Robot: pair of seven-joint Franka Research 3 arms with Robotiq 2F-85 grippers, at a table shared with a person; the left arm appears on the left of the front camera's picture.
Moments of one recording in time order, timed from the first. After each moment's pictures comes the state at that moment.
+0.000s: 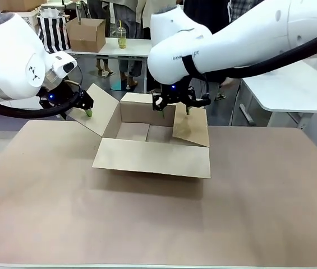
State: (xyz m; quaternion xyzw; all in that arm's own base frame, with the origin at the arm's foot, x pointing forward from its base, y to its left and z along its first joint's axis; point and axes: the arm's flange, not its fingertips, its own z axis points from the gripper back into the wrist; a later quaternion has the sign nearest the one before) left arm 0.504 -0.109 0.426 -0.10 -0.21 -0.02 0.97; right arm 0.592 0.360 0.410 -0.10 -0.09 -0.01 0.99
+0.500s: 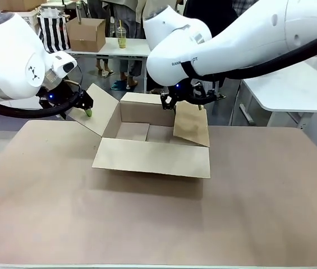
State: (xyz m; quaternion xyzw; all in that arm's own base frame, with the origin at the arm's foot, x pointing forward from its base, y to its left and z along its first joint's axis) left arm 0.504 -0.109 0.426 -0.10 -0.21 -0.02 0.97; right arm 0.583 0.350 0.427 -0.19 -0.10 -0.06 0.98
